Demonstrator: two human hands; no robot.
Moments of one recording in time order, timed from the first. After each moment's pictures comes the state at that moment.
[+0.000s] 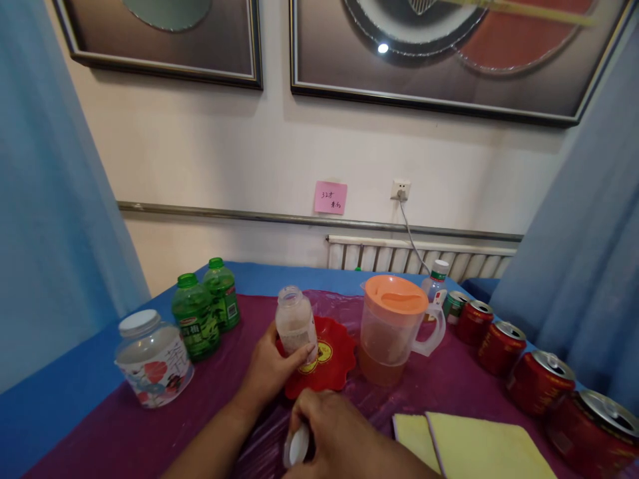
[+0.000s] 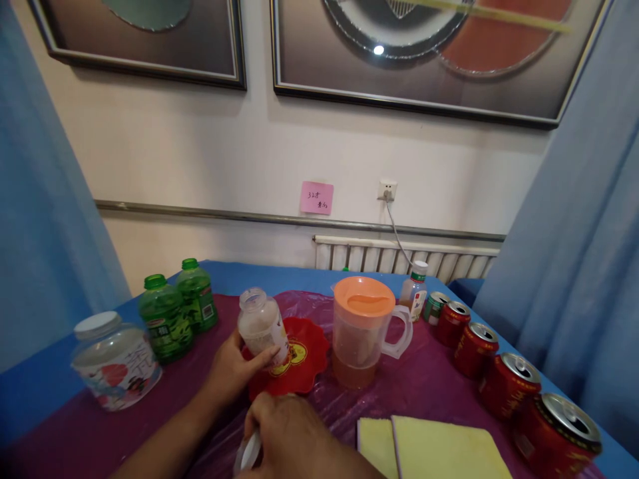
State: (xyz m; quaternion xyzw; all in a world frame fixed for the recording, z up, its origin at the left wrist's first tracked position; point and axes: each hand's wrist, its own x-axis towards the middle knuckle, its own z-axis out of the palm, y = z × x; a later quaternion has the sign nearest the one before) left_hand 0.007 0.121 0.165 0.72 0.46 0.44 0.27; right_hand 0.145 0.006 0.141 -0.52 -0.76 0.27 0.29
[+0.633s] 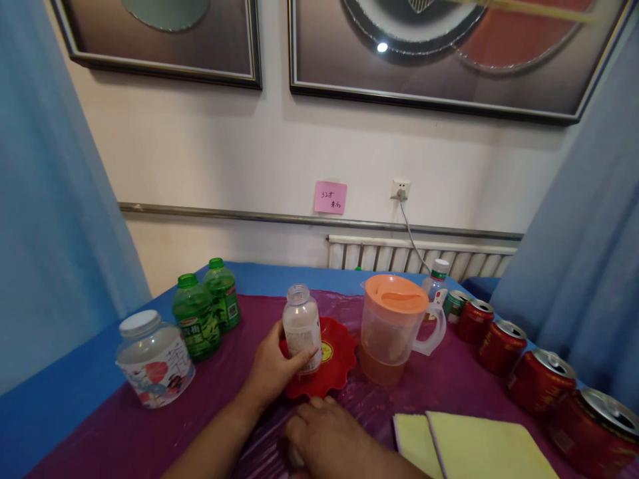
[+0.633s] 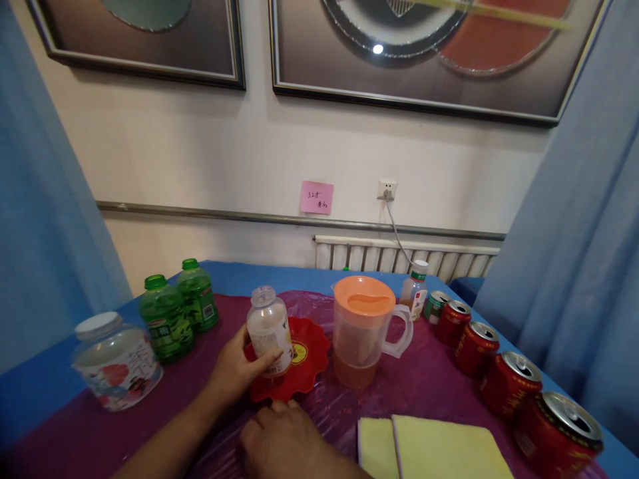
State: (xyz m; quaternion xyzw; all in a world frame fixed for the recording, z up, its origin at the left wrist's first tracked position) left_hand 0.007 0.124 0.161 0.74 0.44 0.42 0.27; right_hand 0.131 0.019 0.109 -0.46 -0.88 0.02 0.14
